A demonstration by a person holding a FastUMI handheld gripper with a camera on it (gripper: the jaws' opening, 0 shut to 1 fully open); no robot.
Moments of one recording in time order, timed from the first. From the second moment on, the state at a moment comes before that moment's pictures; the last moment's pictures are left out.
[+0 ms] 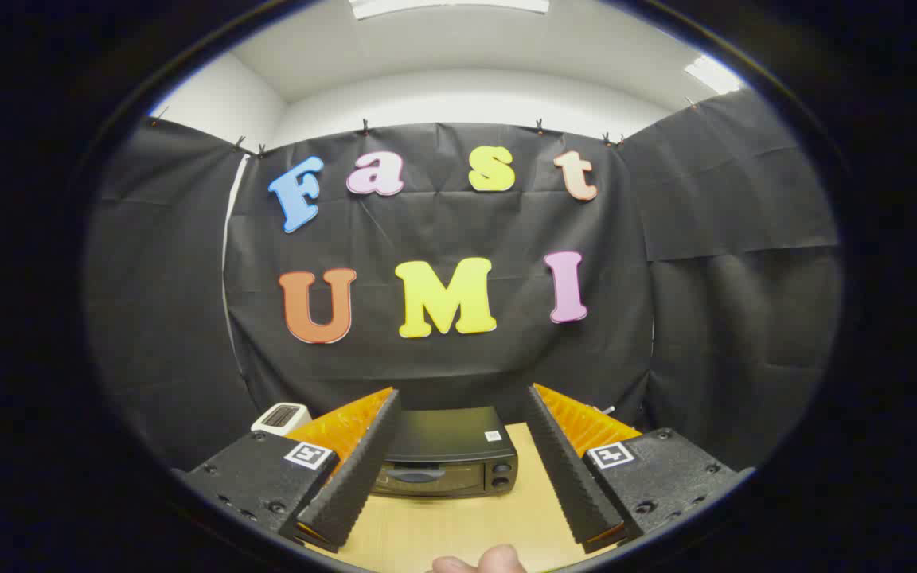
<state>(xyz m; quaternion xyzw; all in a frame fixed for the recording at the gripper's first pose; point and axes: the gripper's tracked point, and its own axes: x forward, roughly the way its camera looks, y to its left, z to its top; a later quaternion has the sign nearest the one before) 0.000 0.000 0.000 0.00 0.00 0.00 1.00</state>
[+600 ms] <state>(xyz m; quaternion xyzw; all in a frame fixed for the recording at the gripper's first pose) 0.028 0.004 -0.017 0.01 0.02 0.01 1.00</state>
